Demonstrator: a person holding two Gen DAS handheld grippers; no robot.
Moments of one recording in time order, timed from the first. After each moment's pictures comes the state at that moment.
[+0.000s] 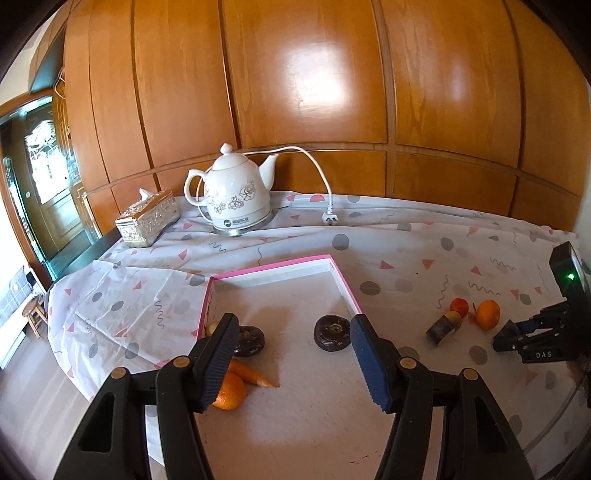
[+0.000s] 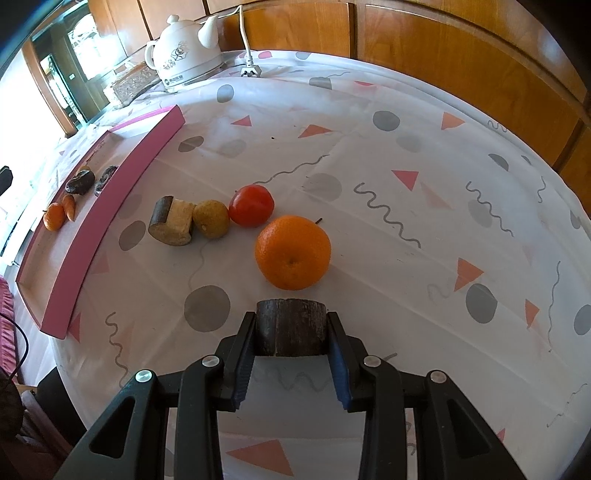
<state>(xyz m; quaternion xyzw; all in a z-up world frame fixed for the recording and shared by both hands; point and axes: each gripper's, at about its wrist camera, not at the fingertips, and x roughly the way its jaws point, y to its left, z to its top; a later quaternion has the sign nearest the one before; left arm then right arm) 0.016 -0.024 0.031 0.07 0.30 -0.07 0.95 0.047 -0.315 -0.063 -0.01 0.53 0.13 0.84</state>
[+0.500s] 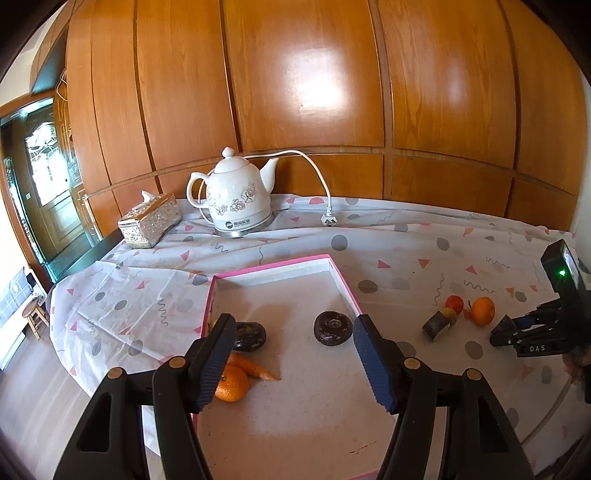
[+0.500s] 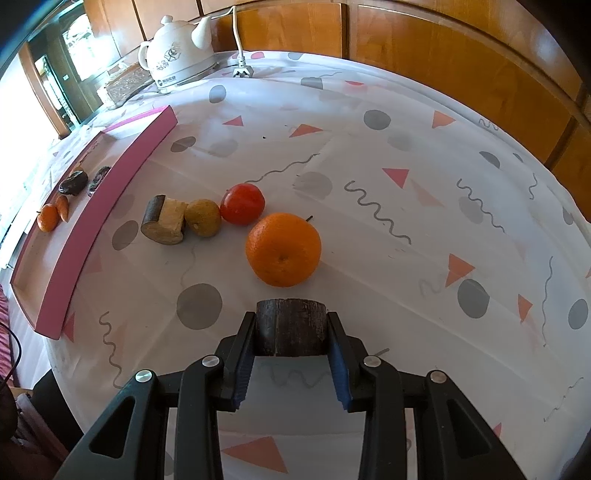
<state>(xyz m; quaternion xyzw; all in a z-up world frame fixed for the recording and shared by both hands) 0.003 -0.019 0.035 0.07 0.29 -0.07 0.95 0.045 -0.315 -0.061 -0.01 0.53 0.11 0.84</state>
